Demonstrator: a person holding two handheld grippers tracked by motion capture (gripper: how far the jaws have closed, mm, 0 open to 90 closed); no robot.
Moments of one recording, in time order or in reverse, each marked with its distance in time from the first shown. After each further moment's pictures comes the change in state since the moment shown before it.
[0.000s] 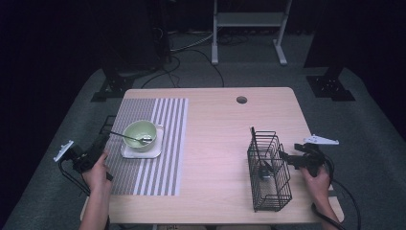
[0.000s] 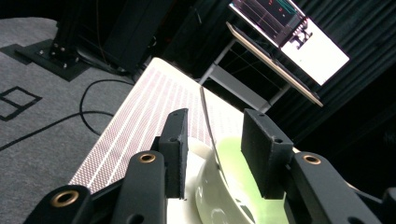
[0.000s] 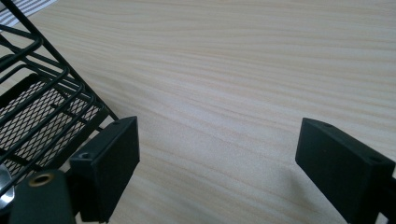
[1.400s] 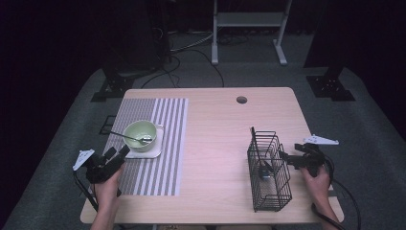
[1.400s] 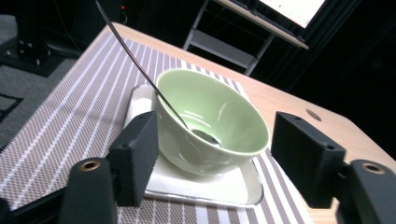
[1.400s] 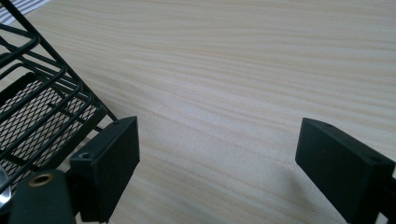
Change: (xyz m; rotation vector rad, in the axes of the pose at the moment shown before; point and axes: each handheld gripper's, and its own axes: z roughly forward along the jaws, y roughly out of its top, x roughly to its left) left arm -0.037 -0.036 -0.019 0.136 -0.068 0.197; right arm 0.000 0.000 0.000 0.002 -0.008 -0.003
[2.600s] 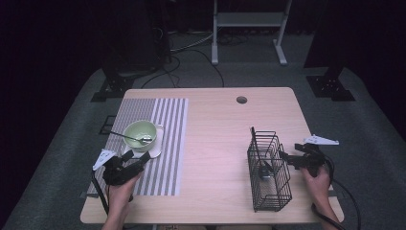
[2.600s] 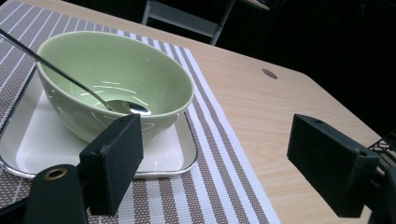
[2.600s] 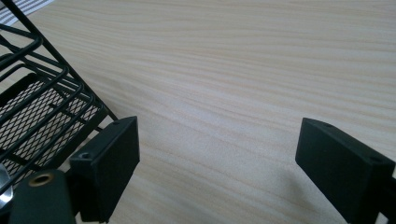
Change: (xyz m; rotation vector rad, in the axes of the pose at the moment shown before) left arm -0.042 -0.015 0.006 0.106 -0.154 0.101; right arm 0.000 0.000 -0.001 -0.004 0.002 -0.001
